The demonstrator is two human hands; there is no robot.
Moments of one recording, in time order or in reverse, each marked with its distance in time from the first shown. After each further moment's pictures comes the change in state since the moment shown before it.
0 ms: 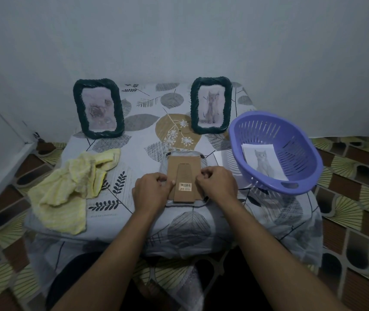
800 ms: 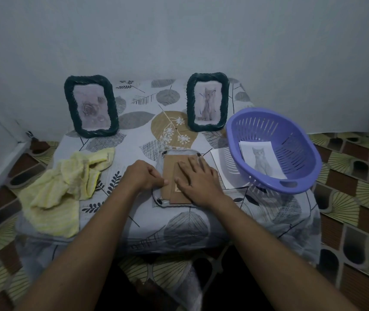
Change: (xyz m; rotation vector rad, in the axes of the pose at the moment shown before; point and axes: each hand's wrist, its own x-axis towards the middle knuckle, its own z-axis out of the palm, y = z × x) left_hand 0.052 0.006 -0.026 0.074 -0.396 -0.098; right_hand 0.006 0.001 0.023 -0.312 -0.246 -0.404
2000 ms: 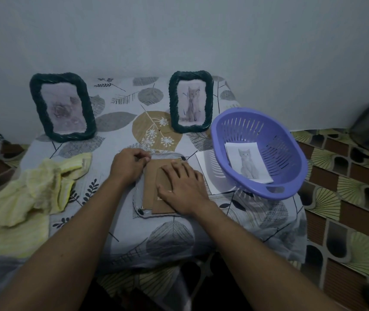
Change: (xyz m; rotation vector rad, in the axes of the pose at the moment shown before) left_hand 0.066 0.007 0.017 -0.039 0.256 0.281; right_hand 0.004 0.000 0.000 0.045 0.032 0.000
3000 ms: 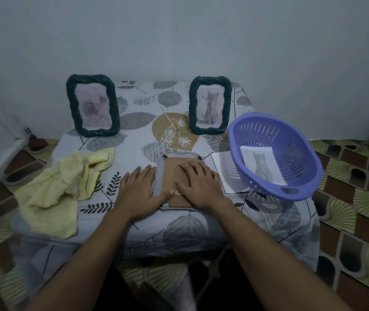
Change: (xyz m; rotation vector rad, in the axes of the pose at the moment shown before) left_hand -0.089 -0.033 -0.010 0.487 -0.183 0.124; right_hand -0.001 -0.002 -0.002 0.008 -0.024 0.027
